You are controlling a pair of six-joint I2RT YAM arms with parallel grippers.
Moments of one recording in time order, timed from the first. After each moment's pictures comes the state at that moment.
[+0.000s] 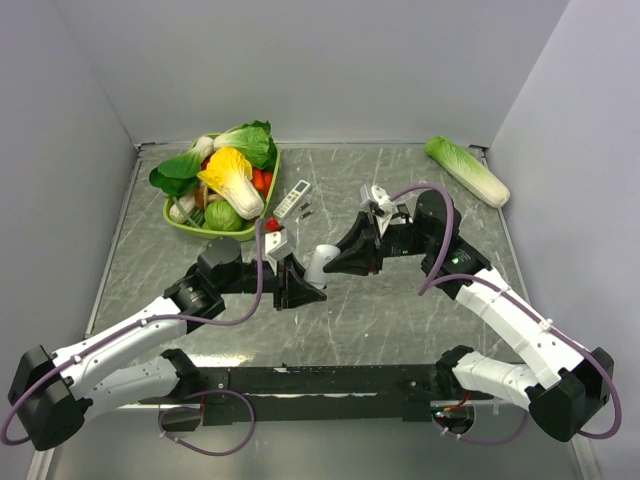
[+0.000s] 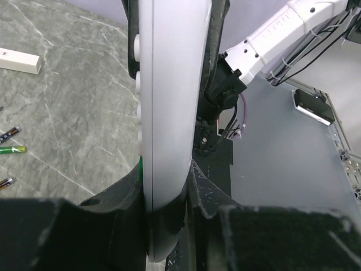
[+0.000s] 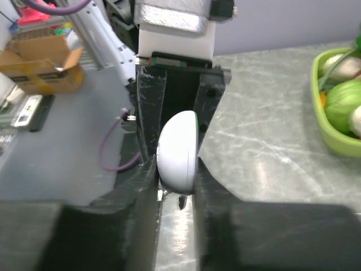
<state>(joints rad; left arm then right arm) -0.80 0.96 0.67 0.22 0.69 -0.32 0.57 1.04 0.96 0.02 -1.06 0.09</state>
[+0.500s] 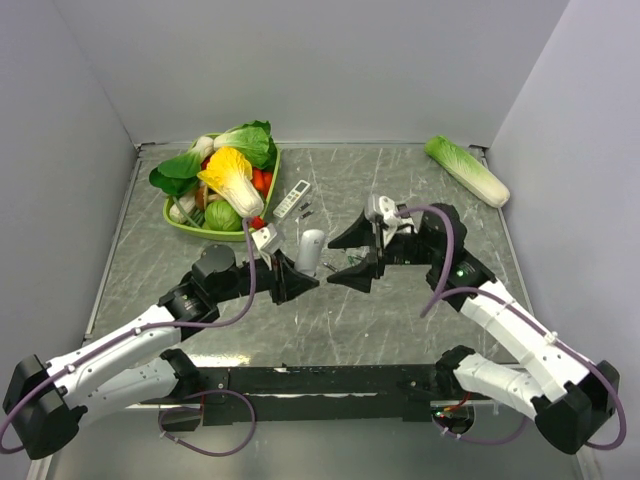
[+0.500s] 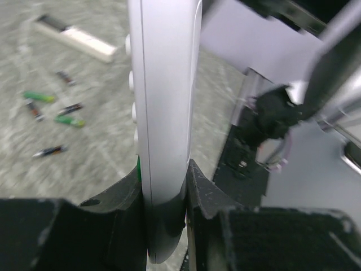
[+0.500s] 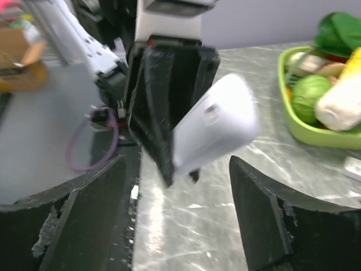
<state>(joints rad) -0.80 0.89 0.59 0.22 0.44 -0.37 0.58 0.97 0.87 0.05 -0.95 0.03</state>
